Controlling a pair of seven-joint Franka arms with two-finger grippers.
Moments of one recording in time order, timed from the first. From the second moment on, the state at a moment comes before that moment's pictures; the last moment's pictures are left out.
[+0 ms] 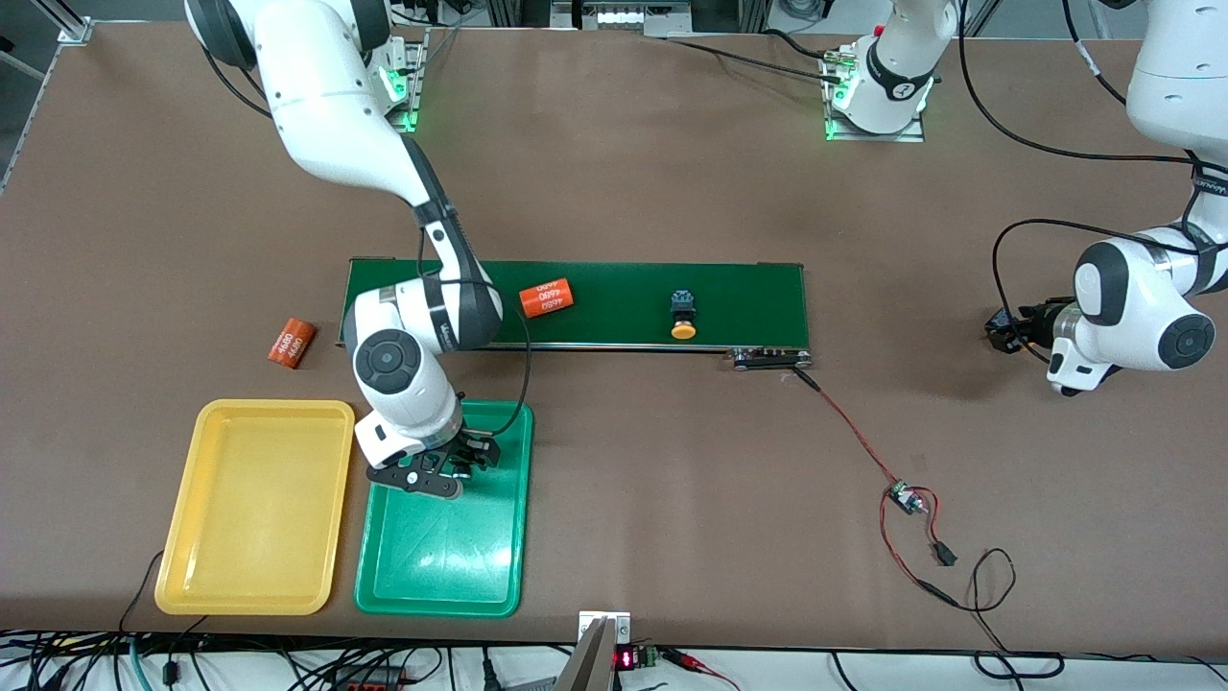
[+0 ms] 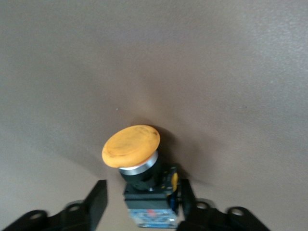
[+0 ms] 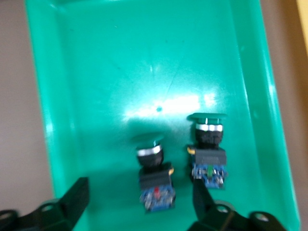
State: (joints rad) left arm 0.28 0.57 0.03 -1.93 0.10 2.09 -0.31; right arm 0.59 0.89 -0.28 -1.23 0.16 2.24 0.53
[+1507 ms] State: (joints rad) left arm 0.13 0.51 -0.49 -1.74 -0.10 1.80 -0.36; right arm 0.87 0.64 -0.27 -1.31 0.17 1.82 0.80
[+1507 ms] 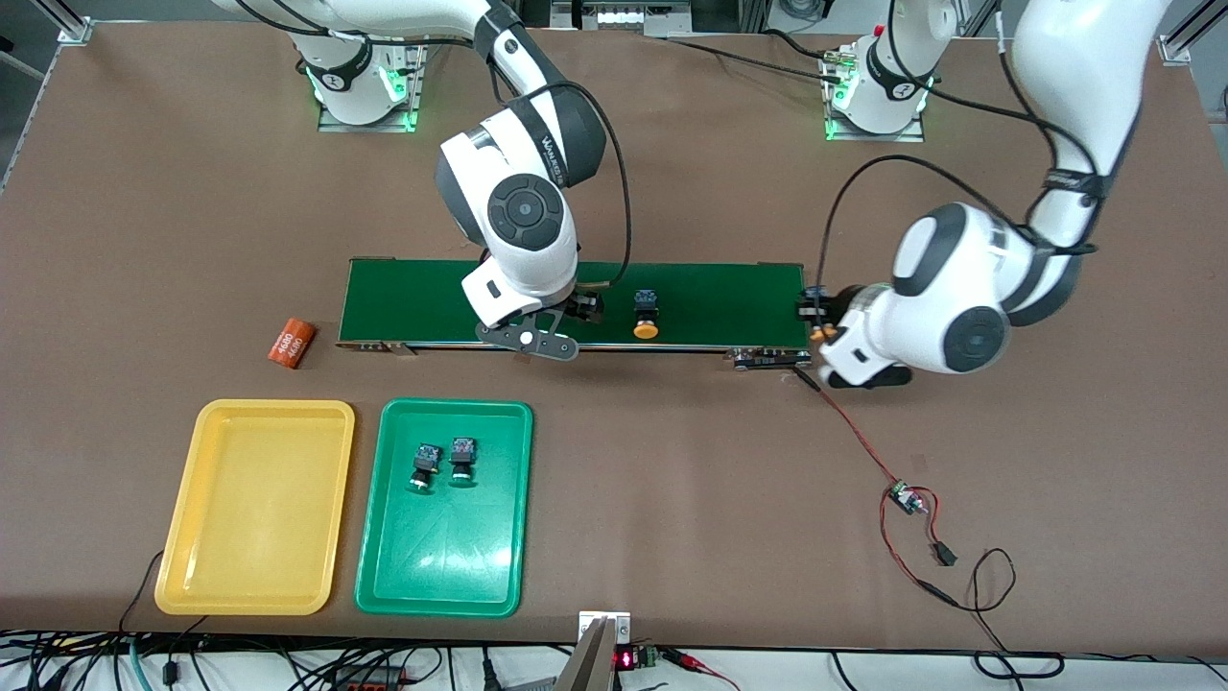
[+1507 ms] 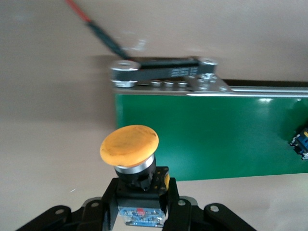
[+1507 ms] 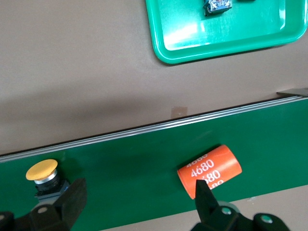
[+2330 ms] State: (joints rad) left arm 0.07 0.52 -0.52 -1.85 -0.10 2.00 -0.38; right arm 0.99 0.64 -0.27 -1.37 0.17 1.83 0.82
